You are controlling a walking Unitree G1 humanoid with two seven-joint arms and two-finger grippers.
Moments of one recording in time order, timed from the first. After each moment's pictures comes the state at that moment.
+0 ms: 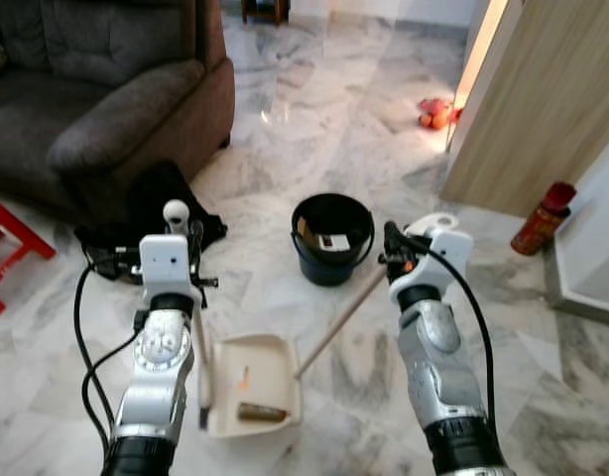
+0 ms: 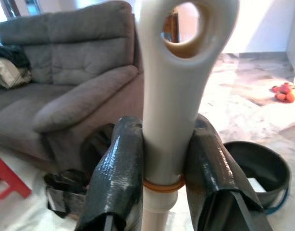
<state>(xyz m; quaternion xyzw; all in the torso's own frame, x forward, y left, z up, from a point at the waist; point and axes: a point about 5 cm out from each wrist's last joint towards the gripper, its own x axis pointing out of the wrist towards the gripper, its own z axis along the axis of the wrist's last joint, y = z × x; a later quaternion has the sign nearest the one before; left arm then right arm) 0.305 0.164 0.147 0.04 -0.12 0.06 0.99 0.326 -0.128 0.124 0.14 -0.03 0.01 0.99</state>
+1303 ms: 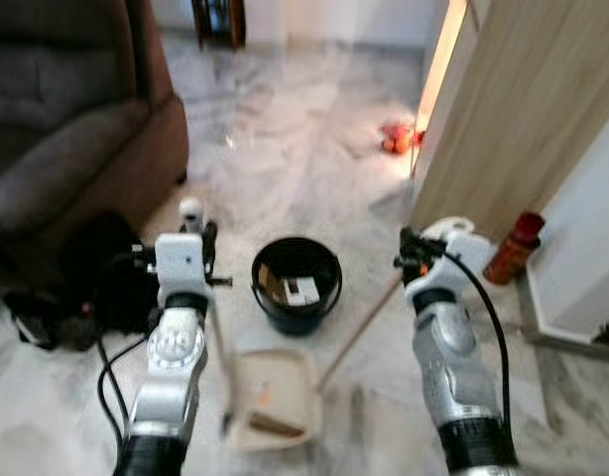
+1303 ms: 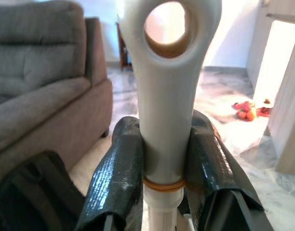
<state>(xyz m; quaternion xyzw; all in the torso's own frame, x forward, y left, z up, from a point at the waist) 0.305 0.161 0.147 0.03 -0.12 0.05 0.99 0.329 -0.133 0.127 0.11 -0.03 0.00 0.99</state>
